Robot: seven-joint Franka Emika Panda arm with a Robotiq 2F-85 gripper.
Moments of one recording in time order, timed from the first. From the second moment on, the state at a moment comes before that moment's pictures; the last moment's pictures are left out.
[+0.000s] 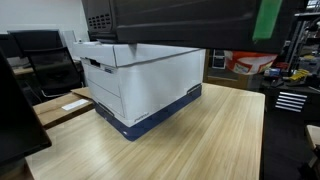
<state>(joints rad) -0.19 -0.60 -0.14 -2.55 -0.07 2.03 -0.07</state>
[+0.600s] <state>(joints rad) -0.19 -0.61 -0.15 -2.33 0.02 1.87 0.02</state>
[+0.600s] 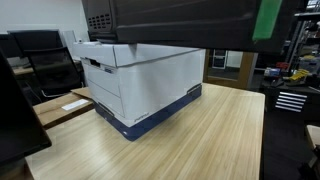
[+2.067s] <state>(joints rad) -0.19 -0.37 -0.17 -2.03 0.23 1.84 0.37</state>
